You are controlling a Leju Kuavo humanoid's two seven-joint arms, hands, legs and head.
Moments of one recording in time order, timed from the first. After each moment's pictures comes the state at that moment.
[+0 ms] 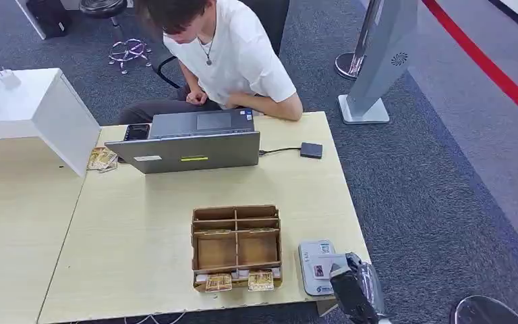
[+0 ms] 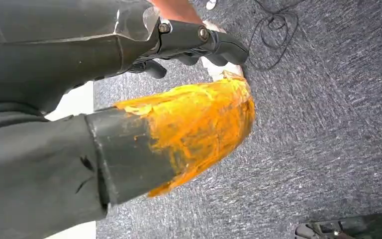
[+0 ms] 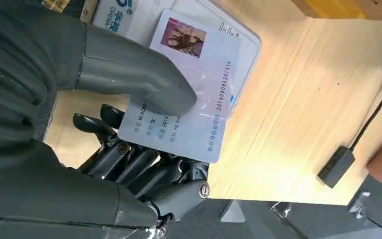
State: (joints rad) left arm -0.04 -0.24 0.96 -0.22 -1.50 0.29 -0.02; right arm 0.27 0.12 0.03 -1.42 0.56 -0.47 -0.35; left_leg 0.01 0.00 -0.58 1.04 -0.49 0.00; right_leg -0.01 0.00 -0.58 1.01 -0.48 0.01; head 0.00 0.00
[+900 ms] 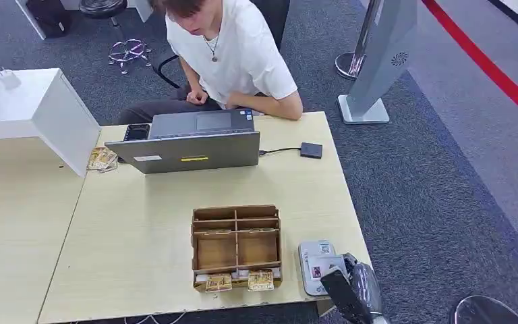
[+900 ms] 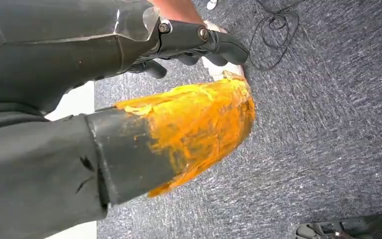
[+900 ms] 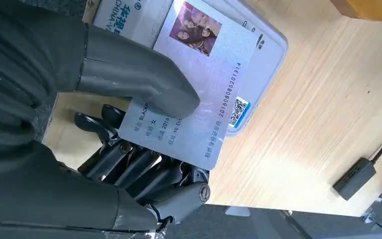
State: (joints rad) left arm -0.04 -0.24 0.96 -0.22 -1.50 0.29 -0.01; right arm 0.25 0.14 0.00 -1.36 0.67 -0.48 -0.32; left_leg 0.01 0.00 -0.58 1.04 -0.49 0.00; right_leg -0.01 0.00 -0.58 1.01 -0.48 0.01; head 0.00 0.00
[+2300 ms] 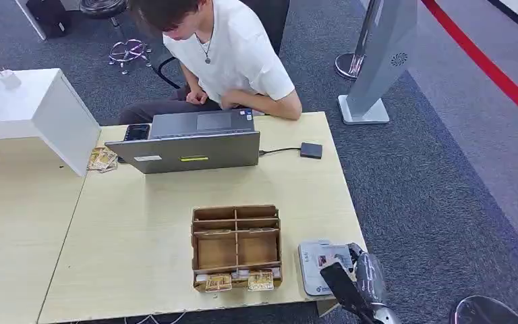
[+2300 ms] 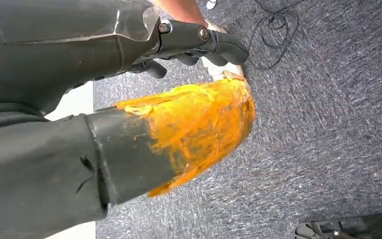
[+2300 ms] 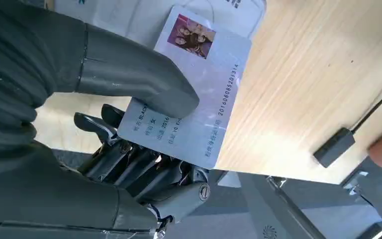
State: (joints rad) left arm -0.04 -0.24 0.97 -0.22 -1.51 0.28 -0.02; right arm 0.23 0.14 0.00 -1.42 0.76 -0.52 -0.30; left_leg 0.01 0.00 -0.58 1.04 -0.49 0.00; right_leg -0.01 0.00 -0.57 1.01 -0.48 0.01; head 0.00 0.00
